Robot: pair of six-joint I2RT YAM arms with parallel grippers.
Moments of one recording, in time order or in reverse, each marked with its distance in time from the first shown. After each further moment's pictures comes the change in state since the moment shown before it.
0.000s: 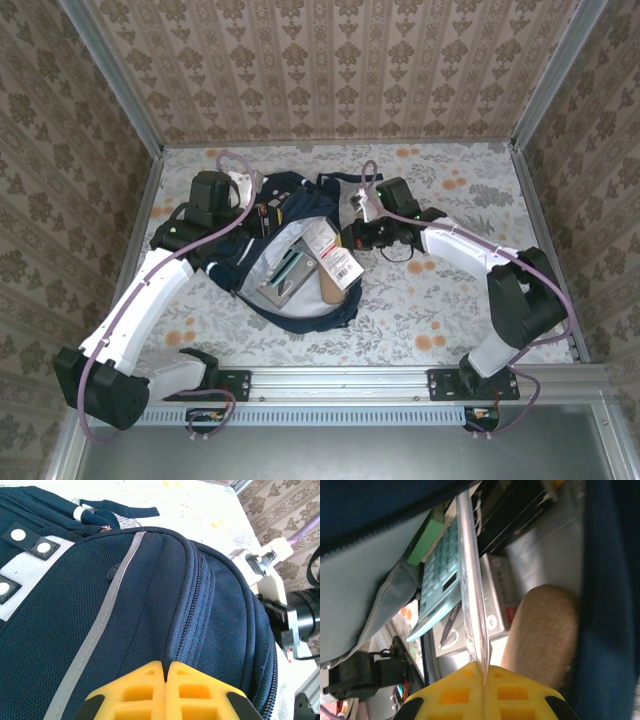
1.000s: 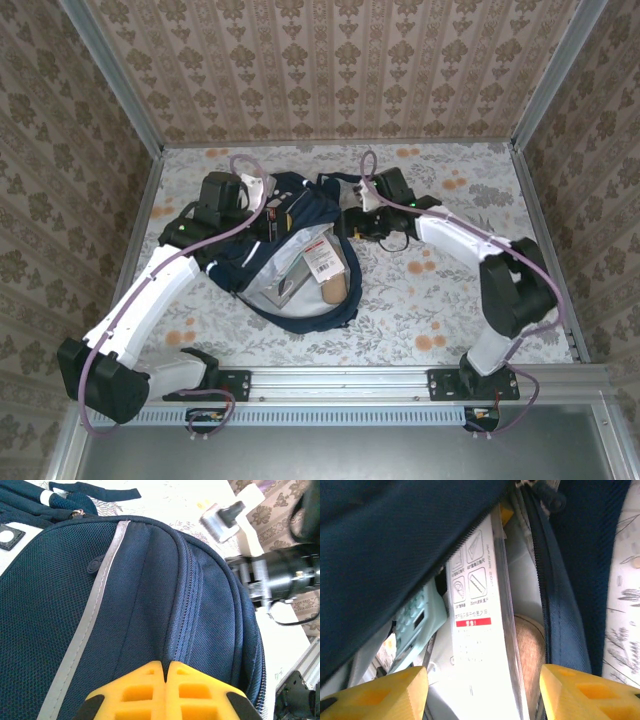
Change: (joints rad) left arm -0.046 0.034 0.000 0.001 0.037 0.032; right arm -0.005 0.035 0.104 -0.093 0.137 0.055
